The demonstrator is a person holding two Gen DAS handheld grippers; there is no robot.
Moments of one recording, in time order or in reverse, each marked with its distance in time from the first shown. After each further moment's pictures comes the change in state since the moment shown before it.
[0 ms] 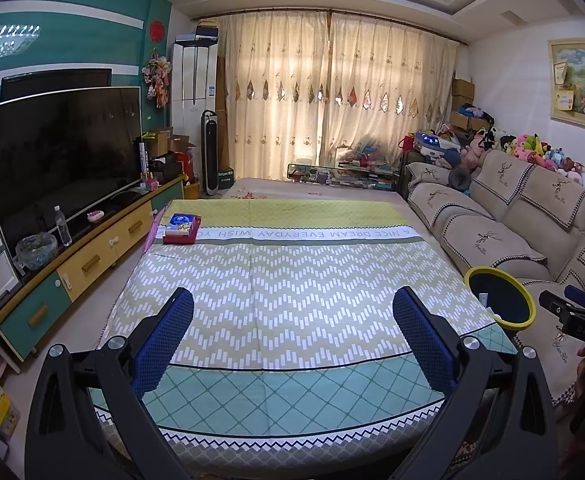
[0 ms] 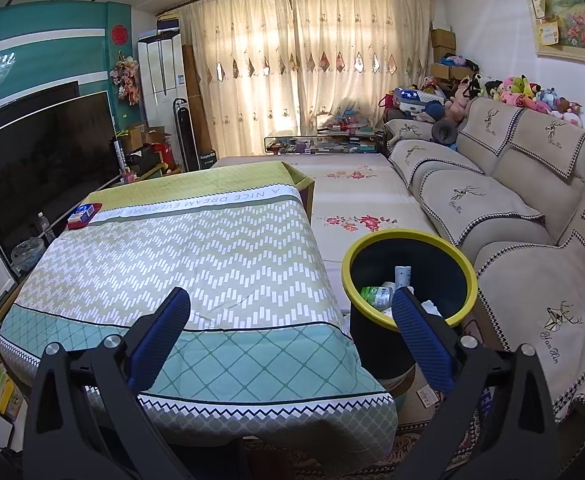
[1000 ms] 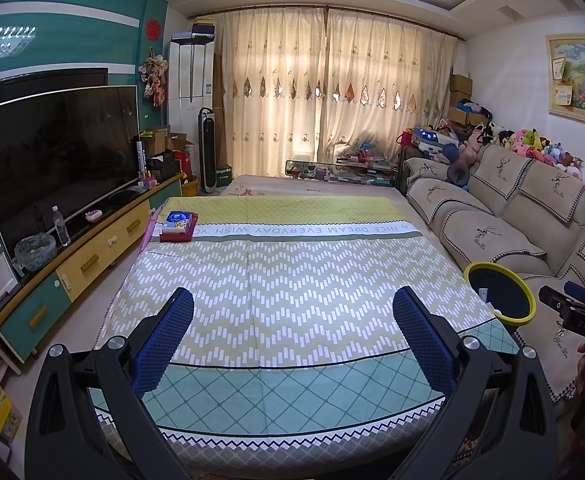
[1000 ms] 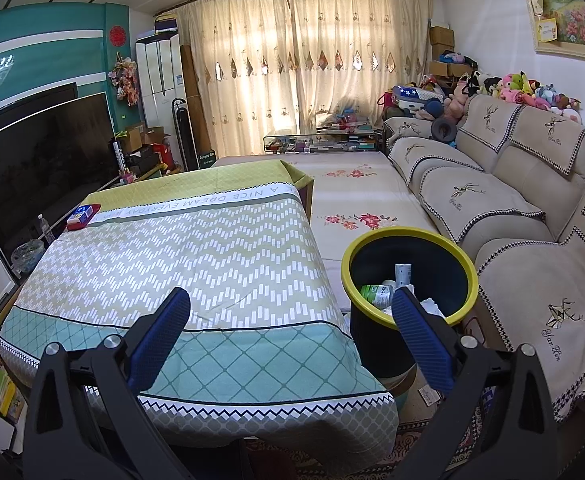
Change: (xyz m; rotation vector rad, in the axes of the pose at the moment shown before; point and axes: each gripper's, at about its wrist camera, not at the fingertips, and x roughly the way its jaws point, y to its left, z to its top) left arm 0.003 -0.001 -0.002 0.008 0.009 -0.005; right arm 0.001 0.002 0.000 0.007 0.004 0.000
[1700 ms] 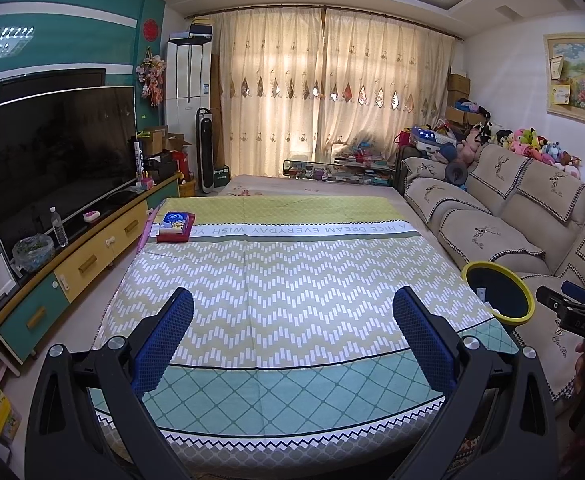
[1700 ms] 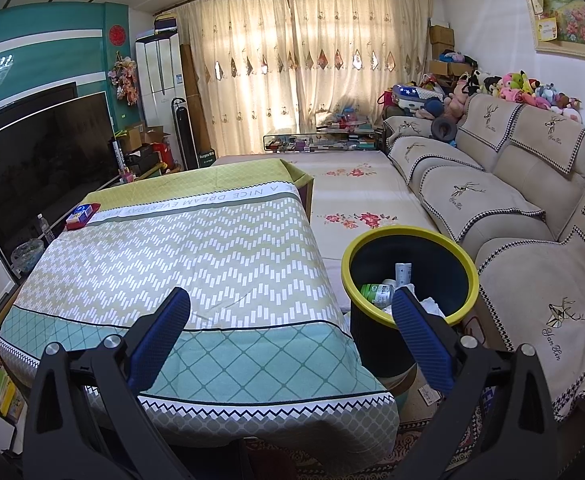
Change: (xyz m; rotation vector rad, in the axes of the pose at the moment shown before) left arm 0.003 0.002 -0.001 0.003 0.002 -0.007; right arm 0.000 0.000 0.000 0.000 0.001 -0.002
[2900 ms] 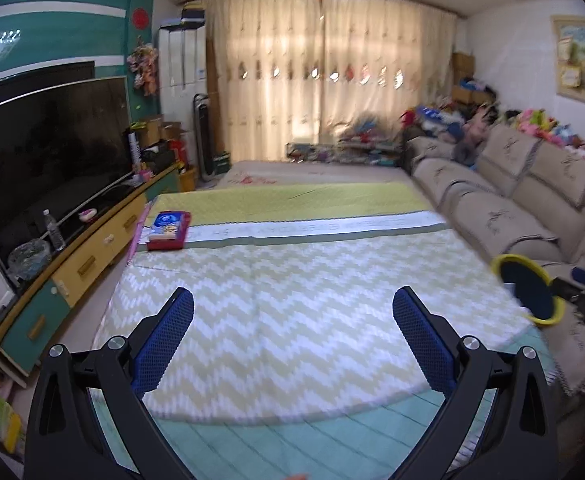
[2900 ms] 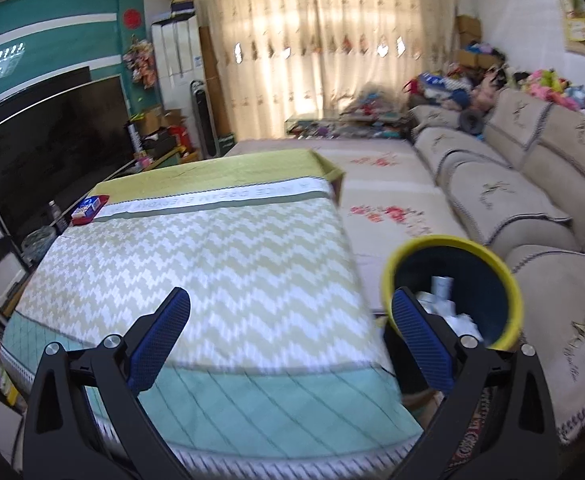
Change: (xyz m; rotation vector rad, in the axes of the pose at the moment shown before) left arm 0.116 0.028 0.033 0.043 0.093 0.023; right arm 0.081 0.033 0.037 -0.031 0.089 0.092
